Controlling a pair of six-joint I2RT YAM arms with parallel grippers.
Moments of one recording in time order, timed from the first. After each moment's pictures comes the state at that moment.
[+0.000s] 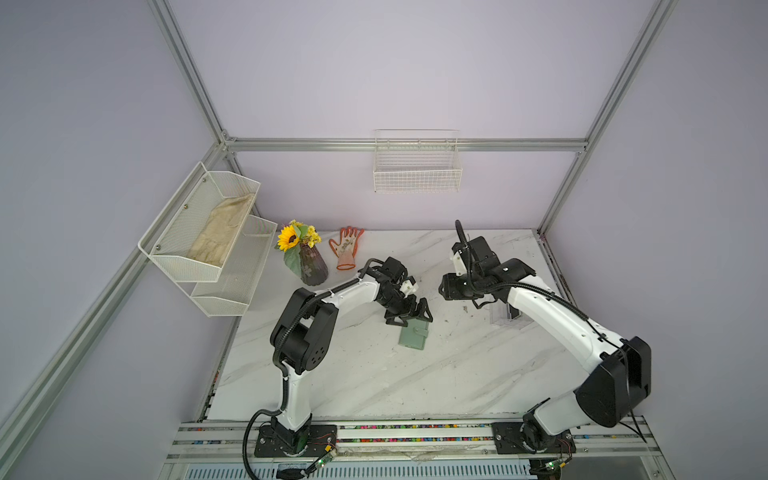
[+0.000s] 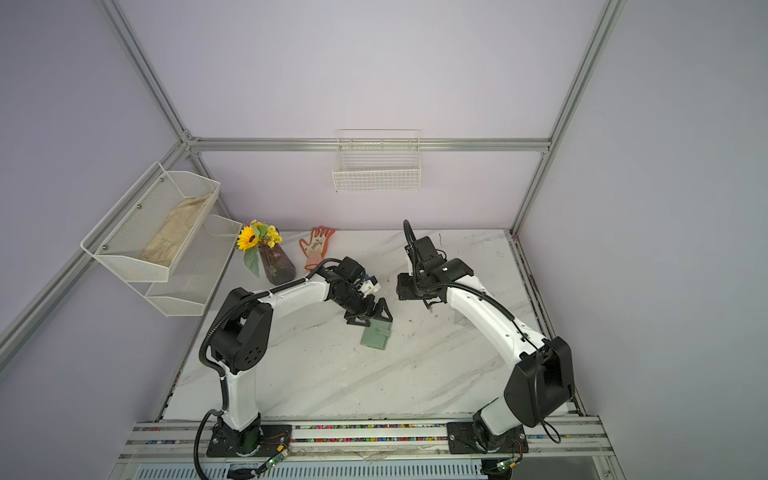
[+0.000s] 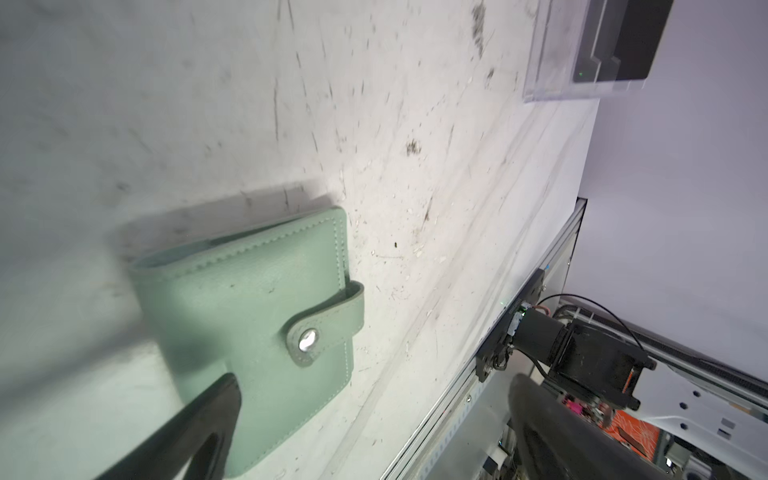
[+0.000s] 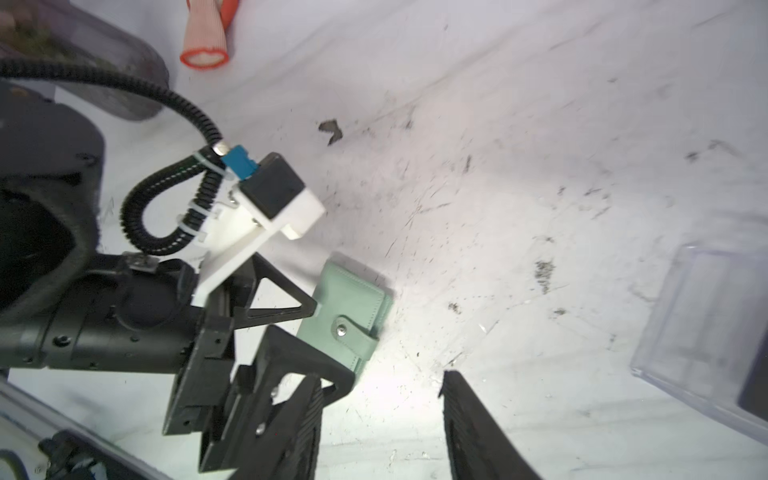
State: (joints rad) left arm -0.55 1.97 1.52 -0.76 0.61 -0.42; right arm 0.50 1.44 1.36 -0.81 -0.02 0.42
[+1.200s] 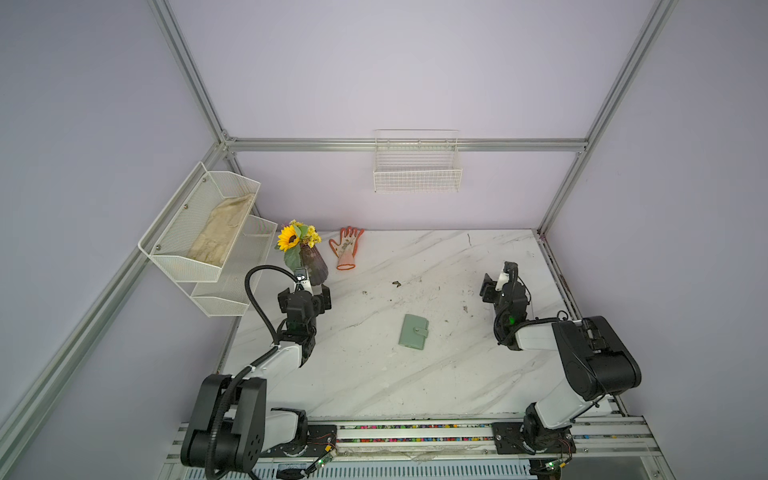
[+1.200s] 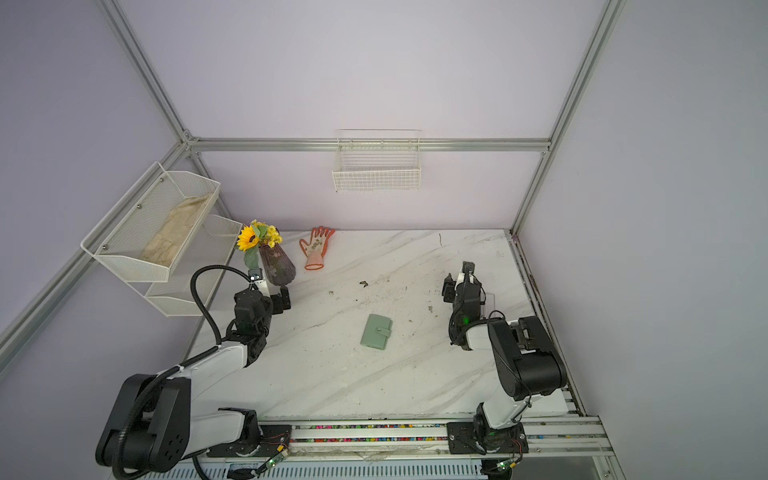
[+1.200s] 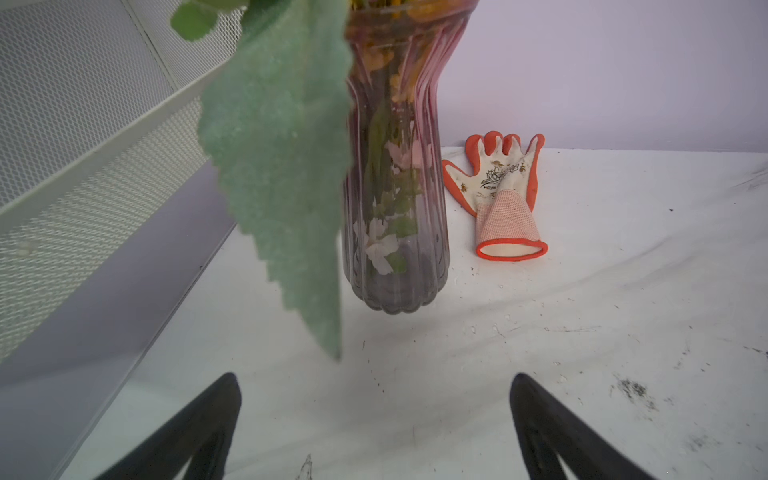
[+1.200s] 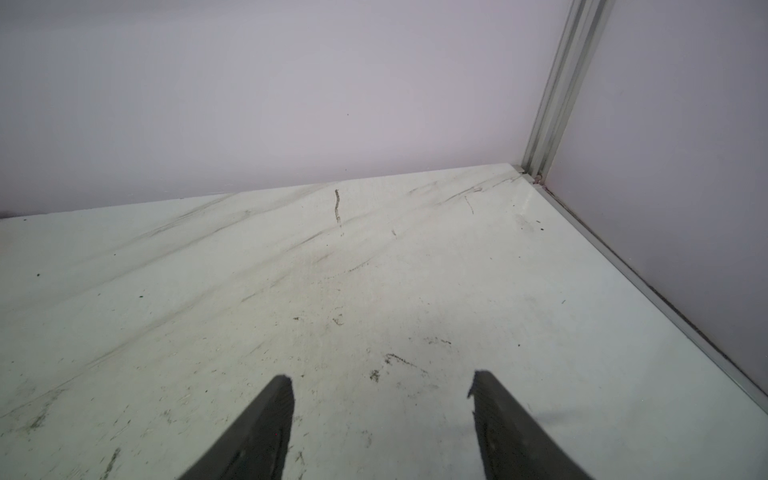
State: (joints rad) left arm -0.09 1.35 0.47 0.54 -0.35 0.00; right arm 0.18 1.60 0.47 0.93 0.29 0.10
